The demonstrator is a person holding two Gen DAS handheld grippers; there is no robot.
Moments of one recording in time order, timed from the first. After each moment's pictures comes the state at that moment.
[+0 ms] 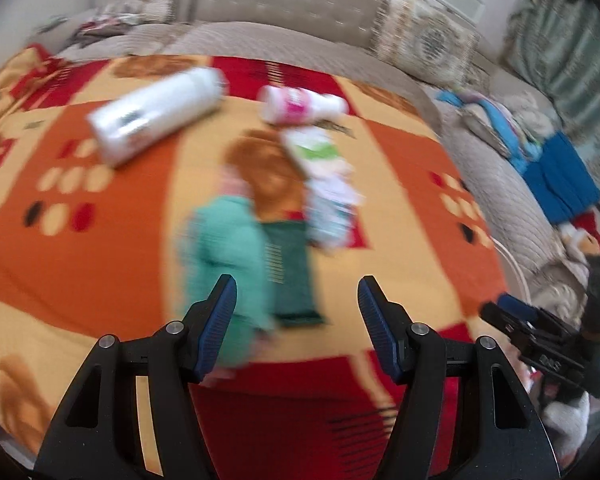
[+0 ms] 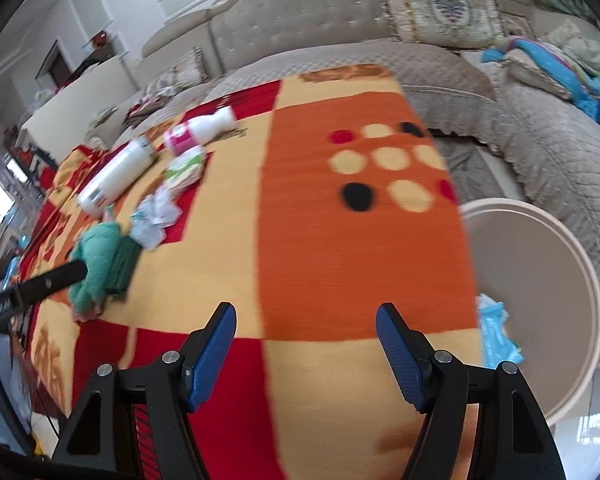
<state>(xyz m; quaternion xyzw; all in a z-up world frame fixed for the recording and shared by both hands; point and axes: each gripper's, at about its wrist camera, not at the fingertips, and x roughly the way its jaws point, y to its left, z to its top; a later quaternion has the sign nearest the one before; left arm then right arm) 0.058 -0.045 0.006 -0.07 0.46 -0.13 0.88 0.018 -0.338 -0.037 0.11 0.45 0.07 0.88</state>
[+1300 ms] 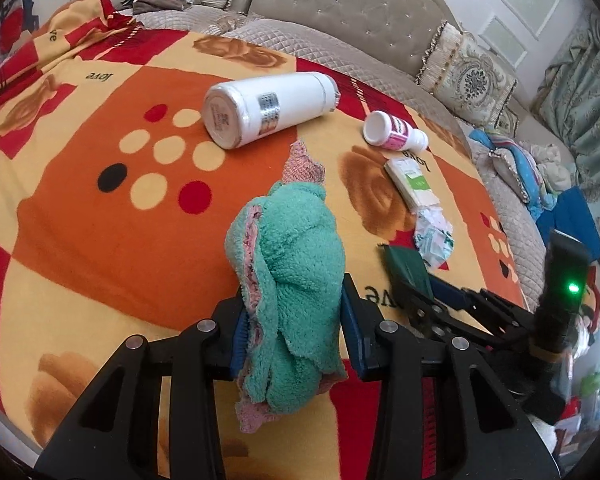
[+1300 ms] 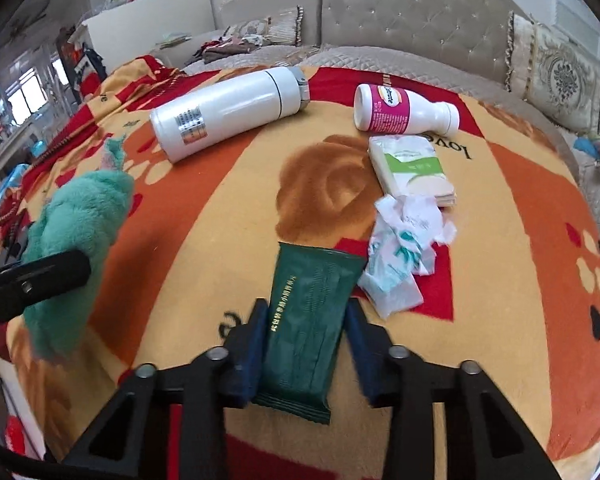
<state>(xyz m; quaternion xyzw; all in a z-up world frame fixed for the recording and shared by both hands) 0.058 0.054 -0.009 -0.14 0.46 -0.09 0.87 0.090 -0.146 -0.053 -0.01 0.46 0.16 0.87</state>
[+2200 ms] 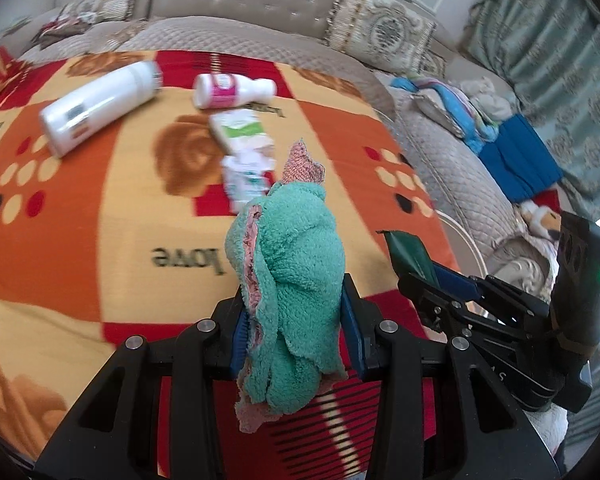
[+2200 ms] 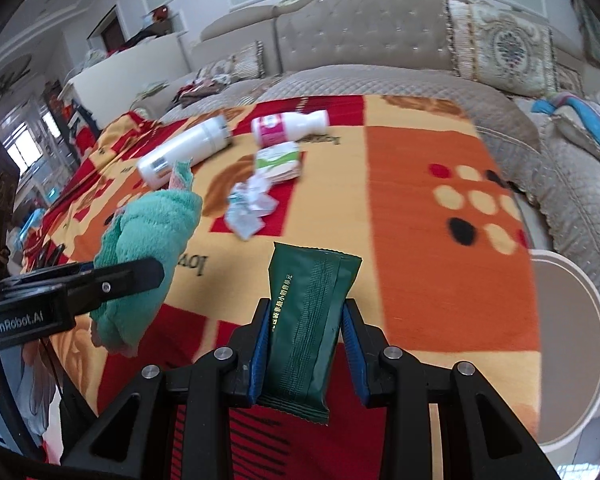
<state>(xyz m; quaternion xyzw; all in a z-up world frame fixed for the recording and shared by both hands) 0.027 -0.101 0.014 -0.07 0.46 -0.22 0.85 -0.001 -0.285 -0.015 0.05 0.42 0.11 0.90</state>
